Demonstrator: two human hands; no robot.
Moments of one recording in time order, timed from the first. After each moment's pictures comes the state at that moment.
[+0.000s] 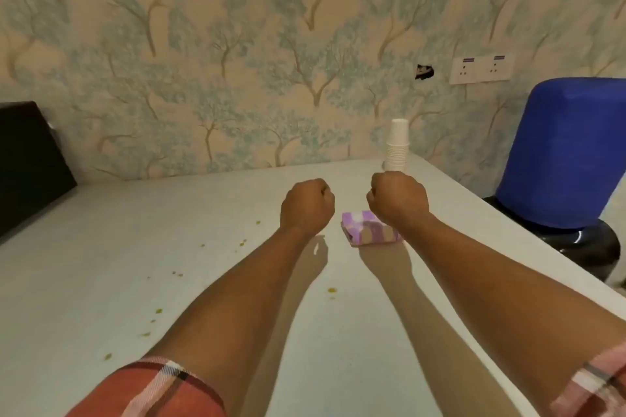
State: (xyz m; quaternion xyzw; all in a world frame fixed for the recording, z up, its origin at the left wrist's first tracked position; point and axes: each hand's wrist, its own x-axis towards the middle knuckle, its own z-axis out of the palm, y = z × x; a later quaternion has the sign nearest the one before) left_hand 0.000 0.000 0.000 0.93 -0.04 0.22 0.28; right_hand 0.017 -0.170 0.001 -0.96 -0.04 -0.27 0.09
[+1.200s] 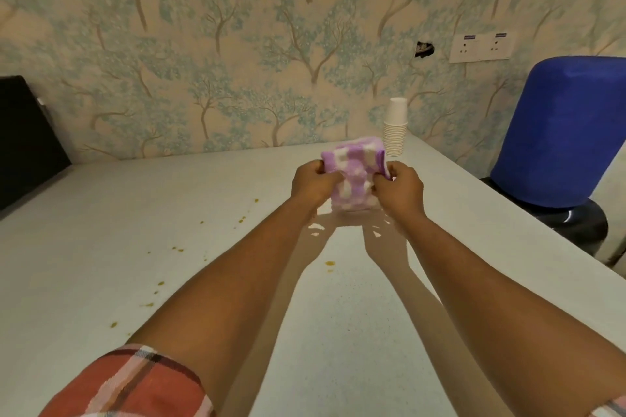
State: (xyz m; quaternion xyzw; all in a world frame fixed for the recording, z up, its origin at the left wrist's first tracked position) left_hand -0.014 -0.012 0.004 0.77 0.04 0.05 0.64; right_hand -0.018 -0.163 -0.017 -0.83 0.05 -0.23 0.51
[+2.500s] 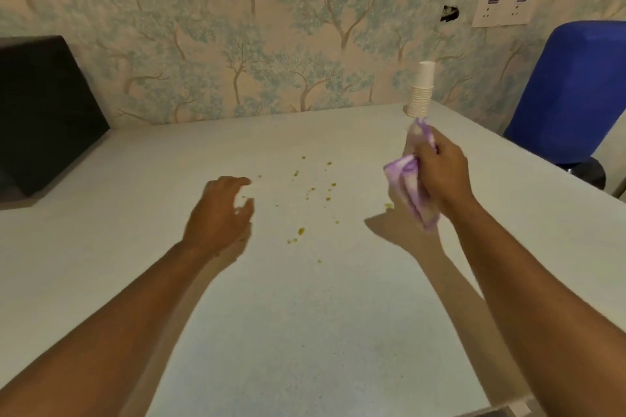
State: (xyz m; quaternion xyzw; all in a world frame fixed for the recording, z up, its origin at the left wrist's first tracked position) left_hand -0.144 0.280 -0.076 0.94 -0.10 0.24 0.22; right_hand -0.125 -0.089 -0.019 -0.82 0.05 -0.26 0.51
